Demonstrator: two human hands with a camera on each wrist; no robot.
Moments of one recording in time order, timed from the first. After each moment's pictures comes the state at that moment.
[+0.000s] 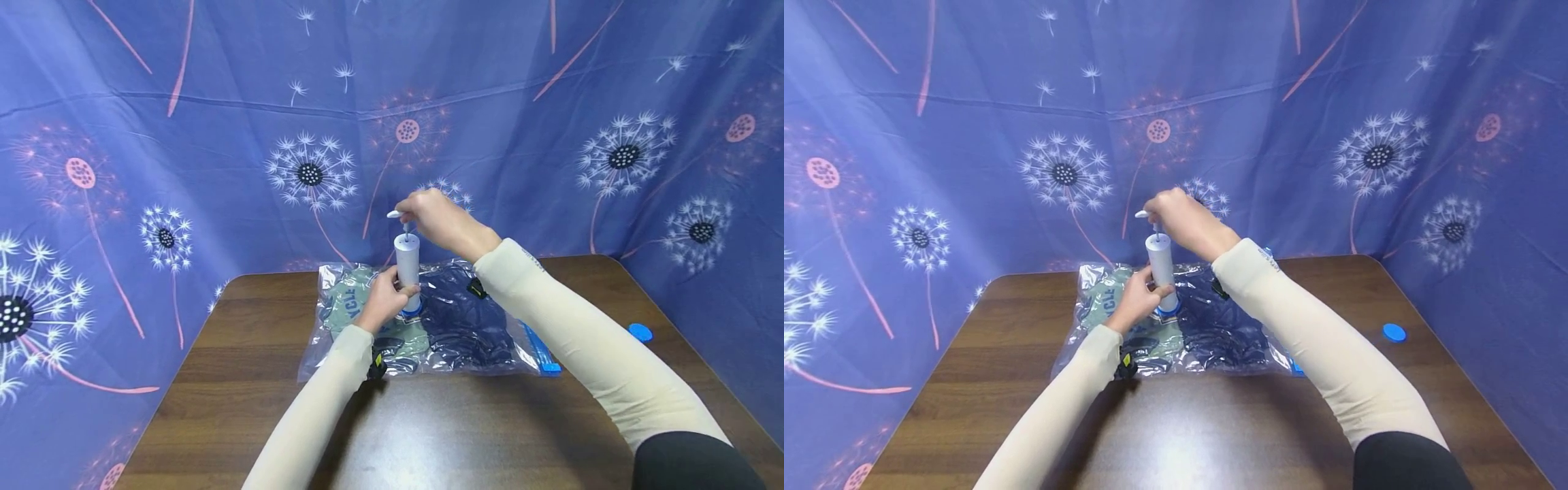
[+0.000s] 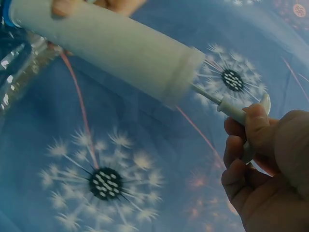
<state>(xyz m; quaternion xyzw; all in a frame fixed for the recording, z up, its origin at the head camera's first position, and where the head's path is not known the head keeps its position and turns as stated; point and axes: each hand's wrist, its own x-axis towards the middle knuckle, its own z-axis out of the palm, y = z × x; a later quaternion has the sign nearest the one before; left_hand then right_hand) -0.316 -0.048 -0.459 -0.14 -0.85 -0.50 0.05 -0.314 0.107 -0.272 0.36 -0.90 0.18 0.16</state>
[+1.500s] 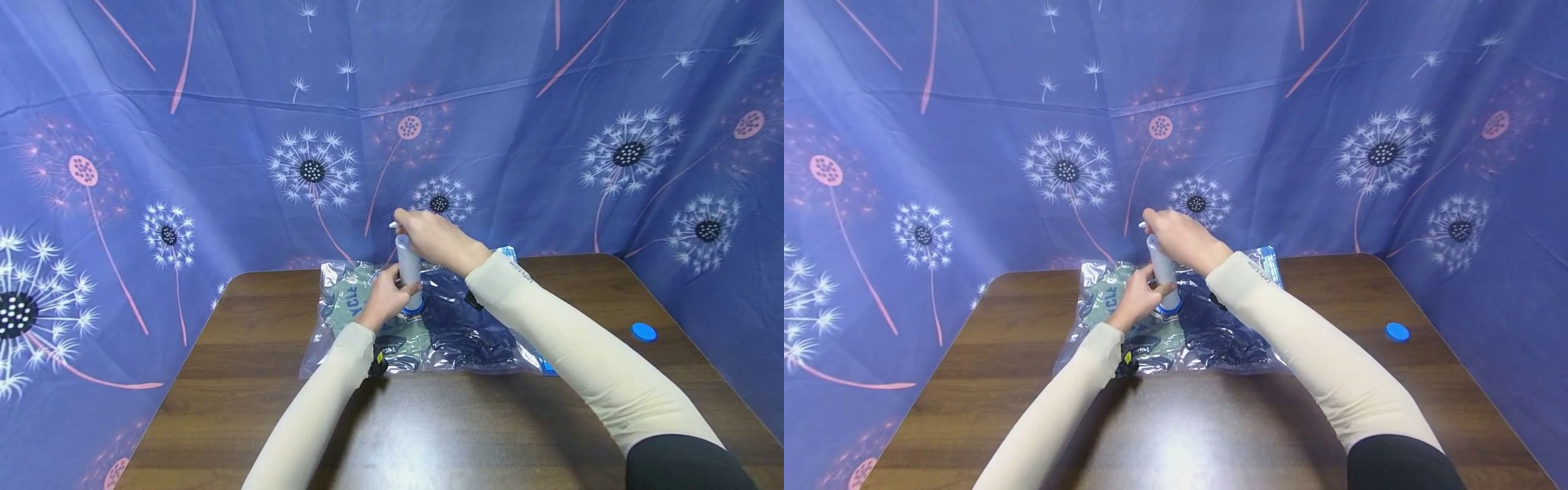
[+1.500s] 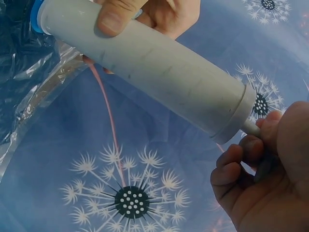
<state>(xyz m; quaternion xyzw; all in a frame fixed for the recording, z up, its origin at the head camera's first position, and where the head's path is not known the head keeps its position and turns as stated) -0.315 -0.048 -0.458 -0.13 -0.85 -0.51 0.04 -0.316 0.098 -0.312 0.36 -0.91 0.14 0.14</state>
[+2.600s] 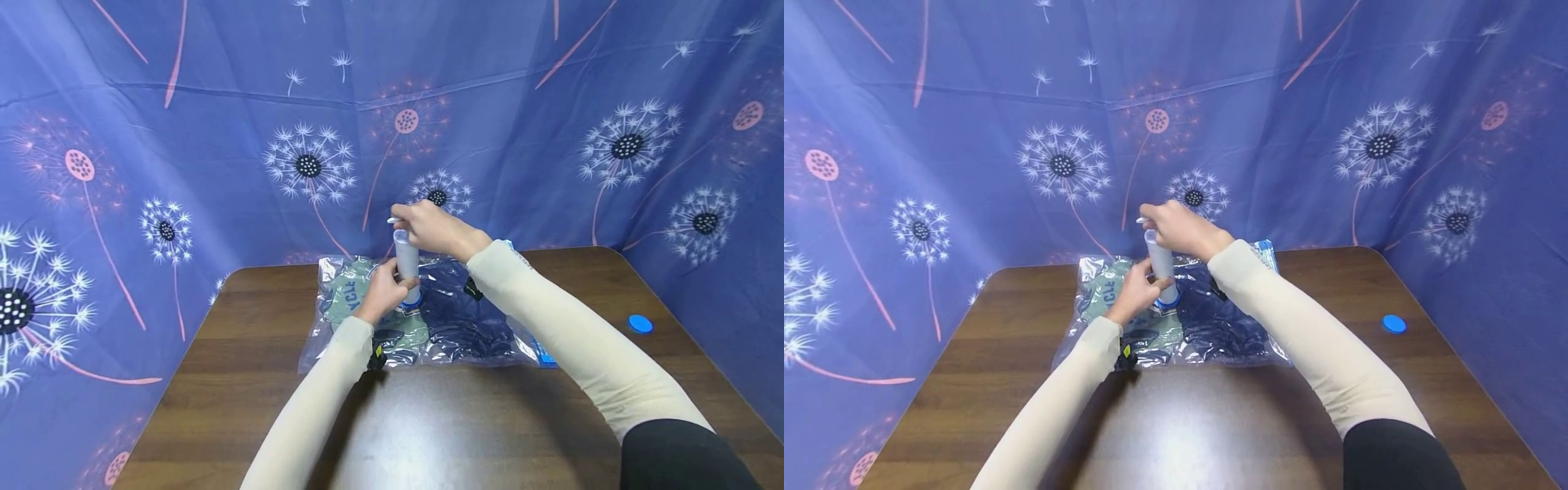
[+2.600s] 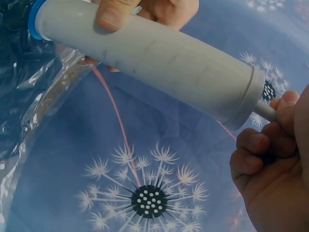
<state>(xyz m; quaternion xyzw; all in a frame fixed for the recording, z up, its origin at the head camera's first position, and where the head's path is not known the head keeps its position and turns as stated) -0.318 -0.049 -0.458 -0.15 -0.86 -0.49 0.05 -0.331 0.102 -0.311 0.40 -0.88 0.22 0.11</state>
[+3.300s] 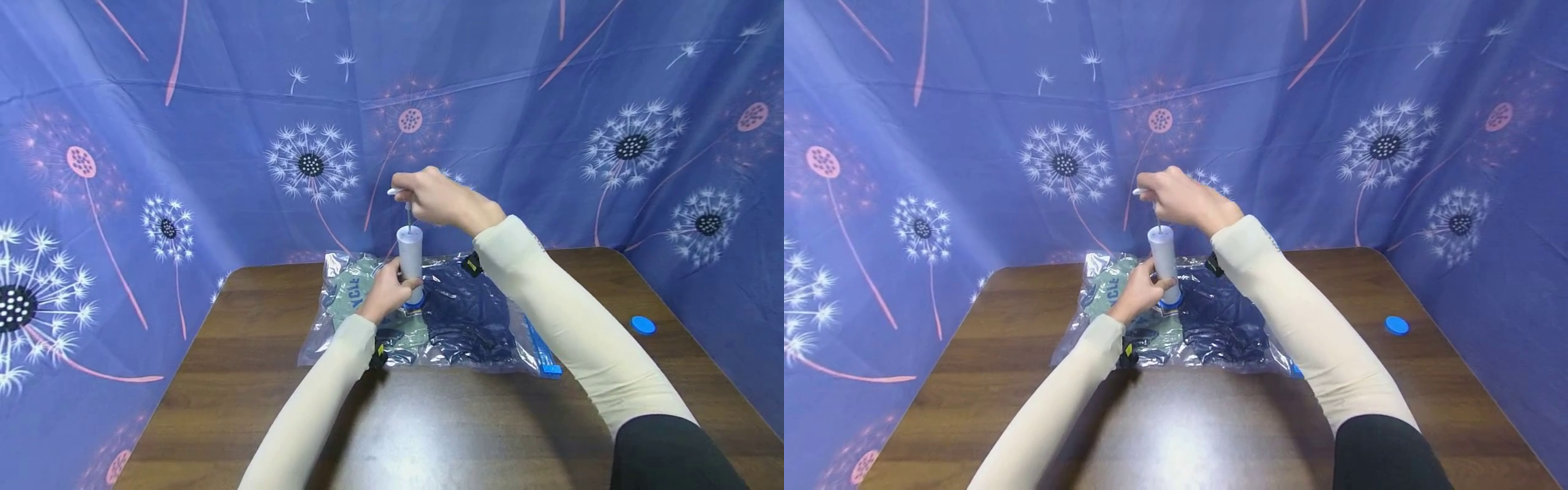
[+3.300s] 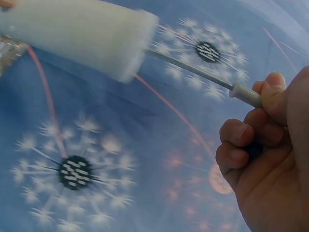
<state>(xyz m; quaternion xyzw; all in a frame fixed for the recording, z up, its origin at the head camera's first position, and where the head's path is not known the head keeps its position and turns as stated) -0.315 -0.047 -0.455 -0.14 -0.87 -0.47 0.03 -0.327 0.104 -0.255 0.41 -0.88 0.20 0.15</state>
